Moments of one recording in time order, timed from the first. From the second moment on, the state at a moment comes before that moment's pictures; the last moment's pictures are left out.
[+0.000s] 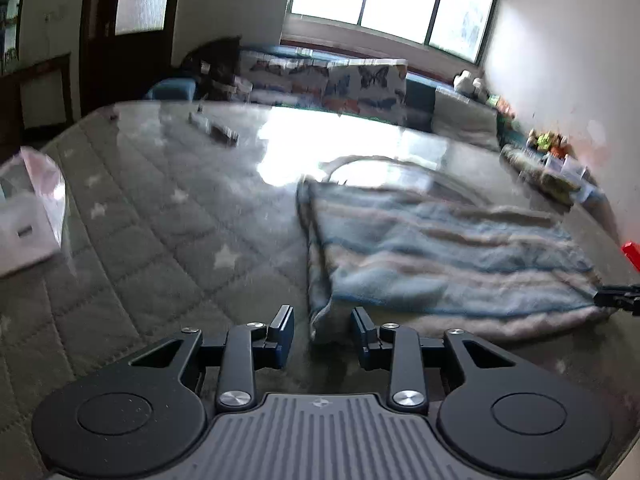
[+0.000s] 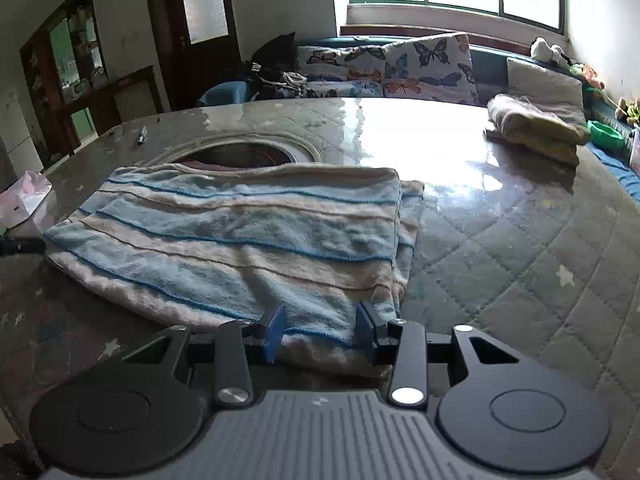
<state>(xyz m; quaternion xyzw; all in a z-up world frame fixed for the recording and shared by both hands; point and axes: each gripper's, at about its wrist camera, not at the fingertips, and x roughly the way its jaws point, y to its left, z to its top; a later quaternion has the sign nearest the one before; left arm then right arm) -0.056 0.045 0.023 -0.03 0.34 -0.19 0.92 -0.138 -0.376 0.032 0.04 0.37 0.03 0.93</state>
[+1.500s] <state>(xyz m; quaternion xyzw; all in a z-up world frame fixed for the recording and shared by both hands) -0.005 0.027 0.020 -0.03 0.36 -0.20 0.91 -0.050 -0.396 0.042 0.04 0.36 0.02 0.93</state>
